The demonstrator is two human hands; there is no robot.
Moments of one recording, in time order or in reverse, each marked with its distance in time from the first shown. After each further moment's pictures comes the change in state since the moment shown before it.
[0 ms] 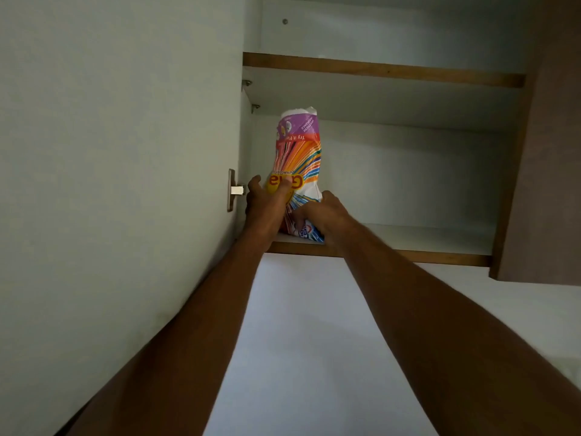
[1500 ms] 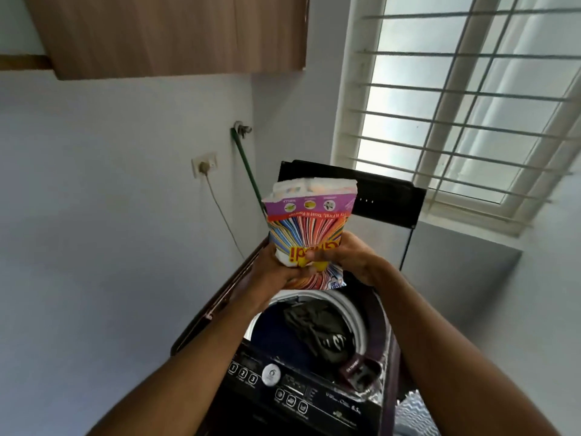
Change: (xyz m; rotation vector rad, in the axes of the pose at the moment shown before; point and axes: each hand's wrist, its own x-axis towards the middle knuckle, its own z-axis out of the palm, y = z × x) left_hand -0.612 -0.076 0.204 -0.374 -1.401 -0.378; right_hand -0.586 0.231 -0.384 0.029 0.429 0.479
